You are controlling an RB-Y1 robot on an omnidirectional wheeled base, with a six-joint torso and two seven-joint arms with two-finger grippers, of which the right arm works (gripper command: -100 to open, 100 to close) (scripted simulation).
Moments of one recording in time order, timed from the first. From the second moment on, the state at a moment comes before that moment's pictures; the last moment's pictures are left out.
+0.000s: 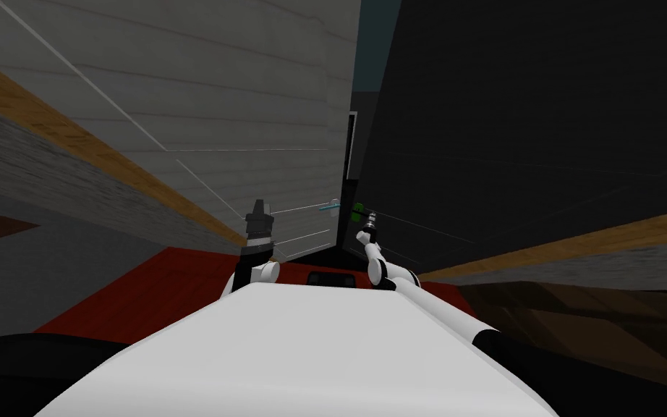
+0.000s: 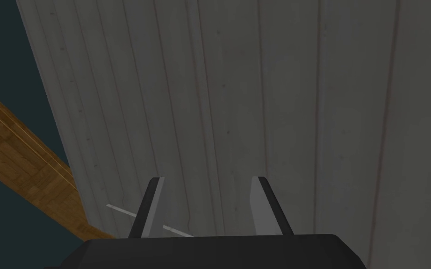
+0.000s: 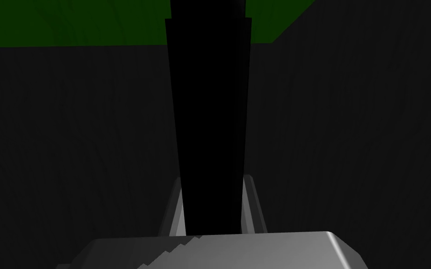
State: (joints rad) arm -0.57 0.01 -0.46 -0.57 -0.35 -0.64 0.51
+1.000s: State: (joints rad) arm -0.60 0.03 -0.70 -0.54 -0.42 -0.72 0.67
